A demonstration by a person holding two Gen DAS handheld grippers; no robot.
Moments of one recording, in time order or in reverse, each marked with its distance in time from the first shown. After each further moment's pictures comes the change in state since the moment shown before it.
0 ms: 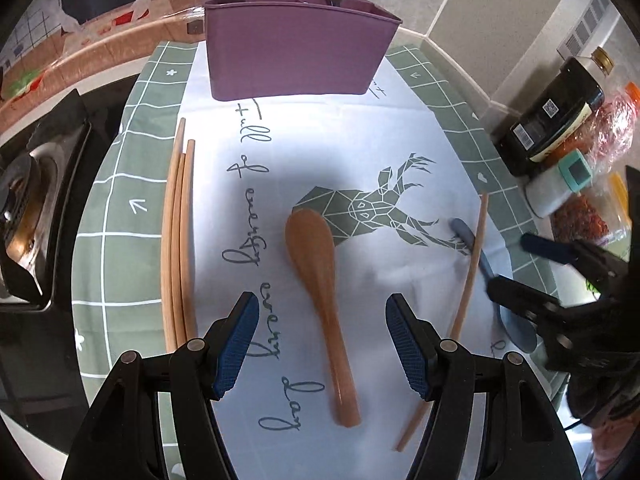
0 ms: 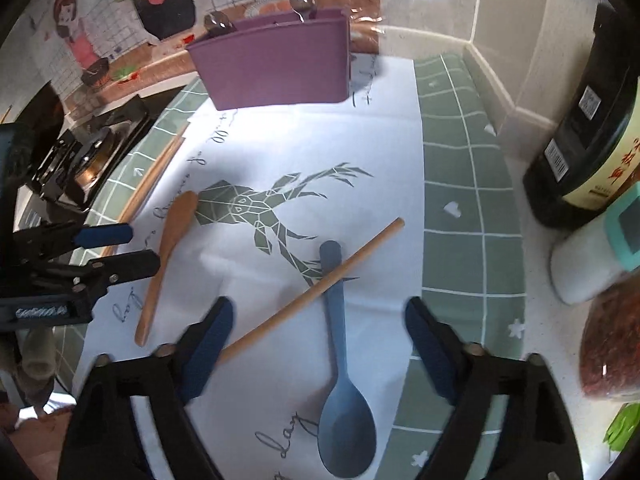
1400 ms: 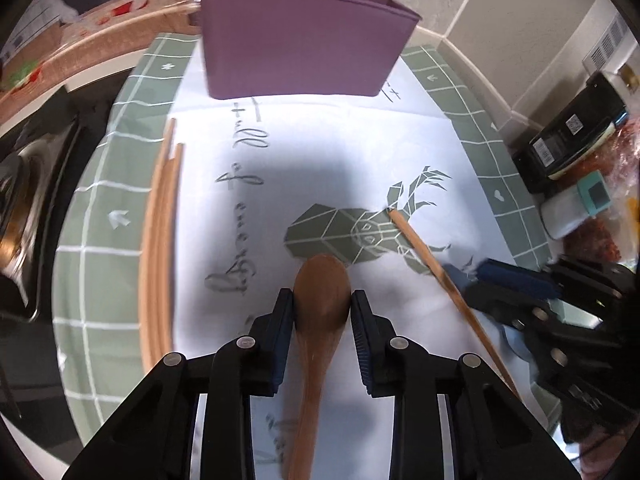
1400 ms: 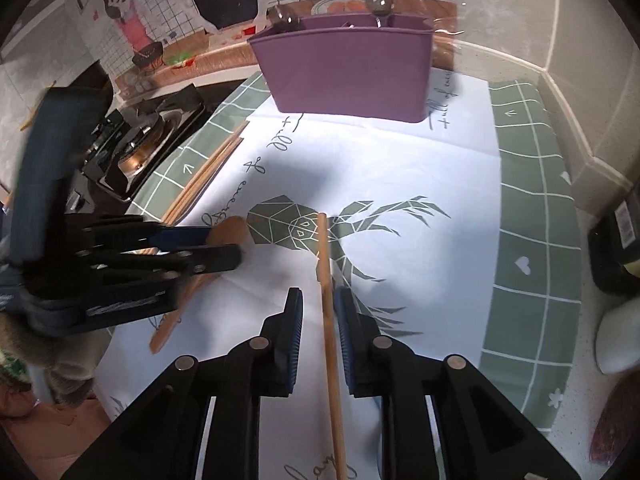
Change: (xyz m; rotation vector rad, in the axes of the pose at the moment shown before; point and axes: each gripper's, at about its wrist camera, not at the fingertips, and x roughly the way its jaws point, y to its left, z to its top) left arm 0.018 -0.005 0.015 -0.051 0.000 0.036; right arm 0.012 0.028 0.024 -0.163 -0.006 0.151
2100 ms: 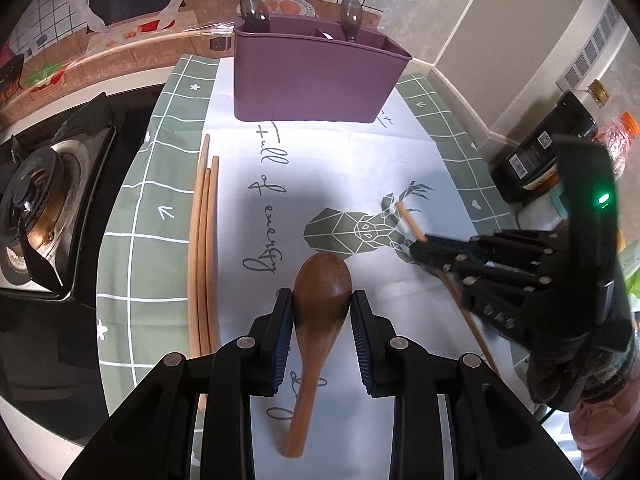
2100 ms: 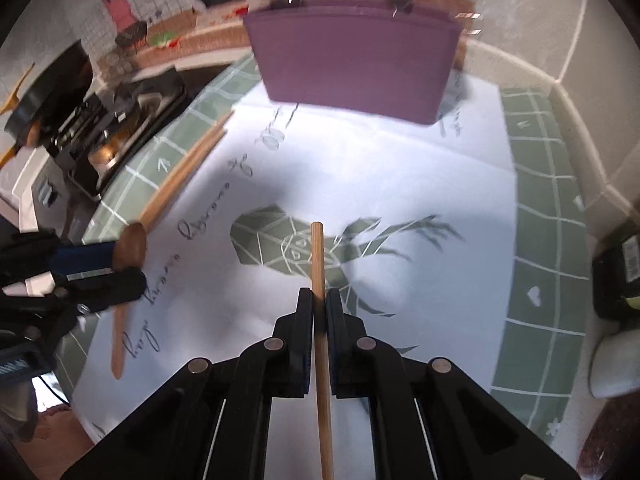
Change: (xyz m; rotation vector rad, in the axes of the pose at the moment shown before) left arm -0.044 0.006 -0.016 0.000 -0.073 -0.031; right arm 0.011 0.010 0.021 -0.007 0.009 -0.076
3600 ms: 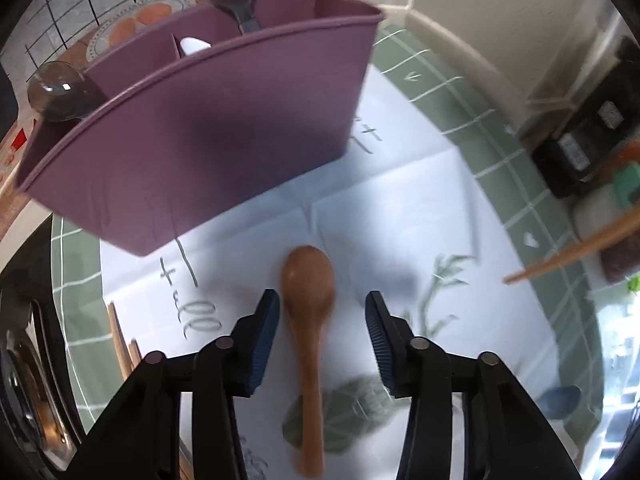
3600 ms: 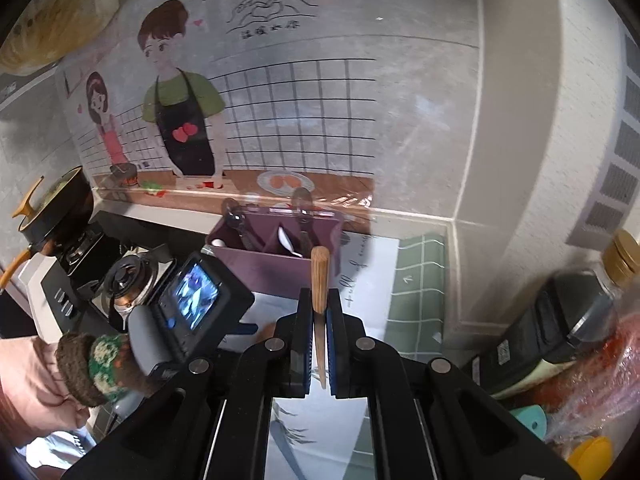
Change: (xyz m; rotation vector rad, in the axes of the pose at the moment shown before) left arm 0.124 -0.052 0.122 0.294 0.167 0.091; right arm -0.157 -0.067 0.067 0.076 -0.348 -0.077
